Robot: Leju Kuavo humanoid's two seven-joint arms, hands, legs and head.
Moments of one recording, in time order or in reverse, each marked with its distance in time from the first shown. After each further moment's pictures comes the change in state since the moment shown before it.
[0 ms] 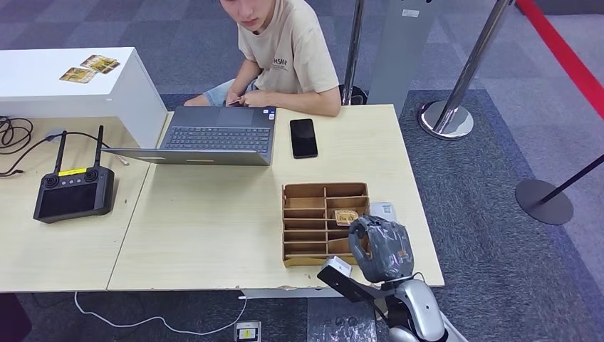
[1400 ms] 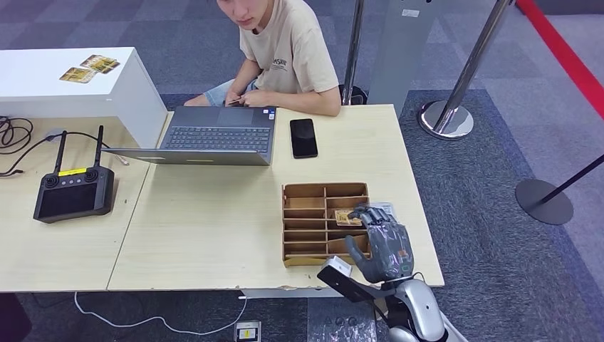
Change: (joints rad) left arm 0.000 0.000 0.000 0.000 0.001 0.001 0.000; right arm 0.000 0.000 0.000 -0.004 0.000 0.000 0.001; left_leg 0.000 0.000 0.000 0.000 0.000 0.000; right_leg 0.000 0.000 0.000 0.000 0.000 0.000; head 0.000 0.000
